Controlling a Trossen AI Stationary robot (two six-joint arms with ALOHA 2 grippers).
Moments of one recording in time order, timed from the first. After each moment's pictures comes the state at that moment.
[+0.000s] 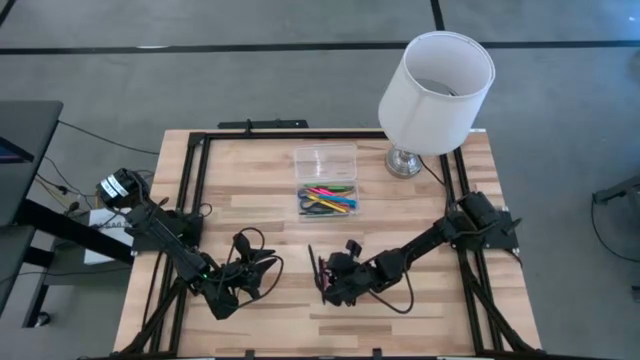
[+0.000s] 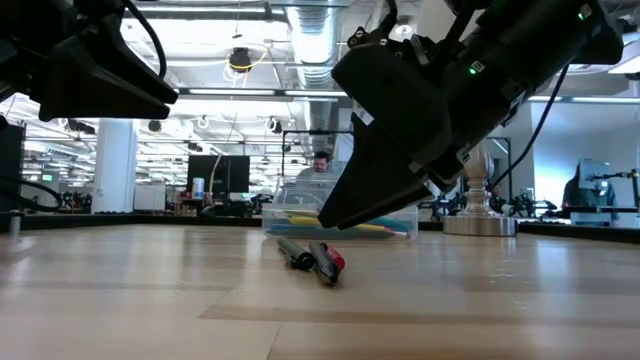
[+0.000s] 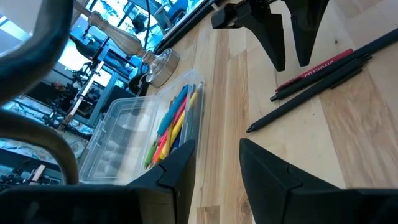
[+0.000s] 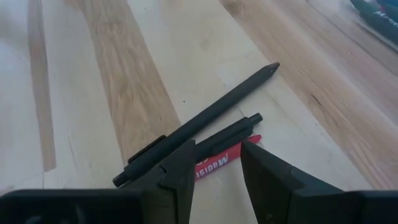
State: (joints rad) left arm -0.82 1.51 0.63 -0.01 -1.16 -0.06; right arm 0.48 2.02 1.11 -0.01 0.55 0.68
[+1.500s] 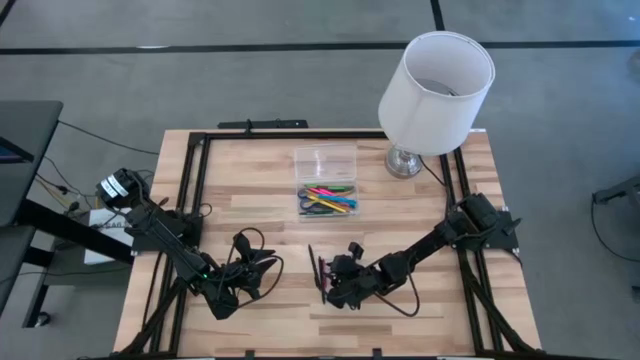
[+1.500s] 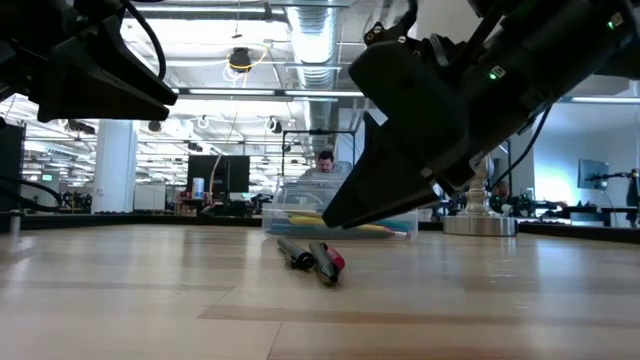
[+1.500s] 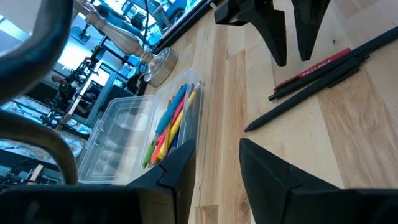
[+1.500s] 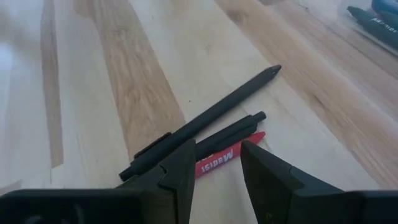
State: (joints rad) left arm -0.82 1.51 0.63 -0.01 -1.15 -0.06; right arm 0.50 2.02 1.06 0.10 0.60 0.67
